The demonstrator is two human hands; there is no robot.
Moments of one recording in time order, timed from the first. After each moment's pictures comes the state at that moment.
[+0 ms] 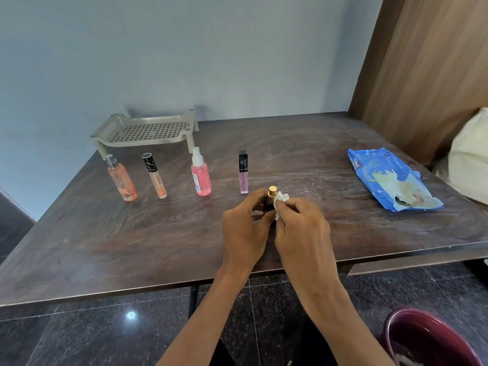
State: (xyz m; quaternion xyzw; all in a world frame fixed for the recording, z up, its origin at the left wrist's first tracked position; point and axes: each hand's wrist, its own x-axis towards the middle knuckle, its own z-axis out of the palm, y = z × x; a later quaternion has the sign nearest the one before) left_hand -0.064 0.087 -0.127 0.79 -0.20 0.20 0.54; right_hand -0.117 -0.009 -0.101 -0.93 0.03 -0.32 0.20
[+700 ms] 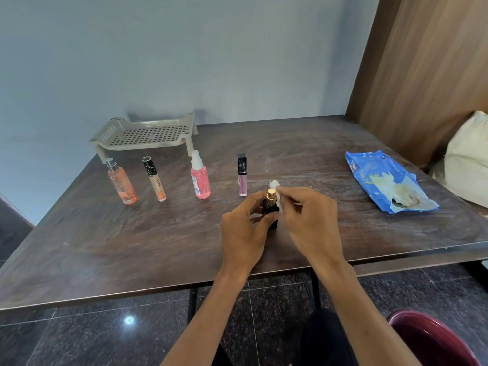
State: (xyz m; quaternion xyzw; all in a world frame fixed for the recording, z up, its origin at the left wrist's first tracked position) left_hand -0.065 0.087 -0.128 0.77 -0.19 0.17 0.58; right_hand -0.104 -0.028 -0.076 -0.87 0.02 -0.30 0.39
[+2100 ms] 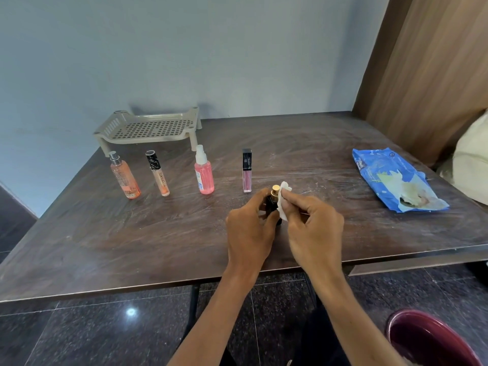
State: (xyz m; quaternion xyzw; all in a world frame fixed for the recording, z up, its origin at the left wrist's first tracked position) left_hand -0.067 0.084 -0.128 0.81 -0.18 0.23 0.51; right_hand -0.118 -0.012 -0.086 -0.81 0.07 -0.30 0.50
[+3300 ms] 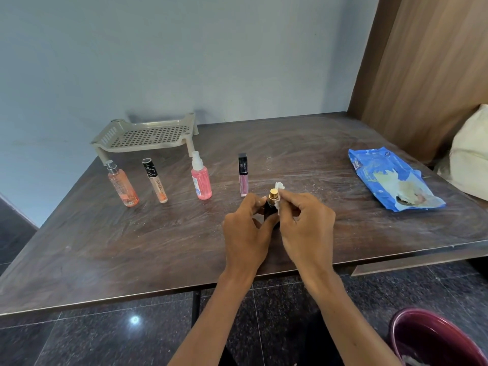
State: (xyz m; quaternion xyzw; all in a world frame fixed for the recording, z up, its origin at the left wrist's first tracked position) left_hand -0.063 0.085 -0.132 0.80 -0.16 0.20 0.54; right_hand -0.105 -0.010 -0.090 -0.84 0.09 -0.34 0.42
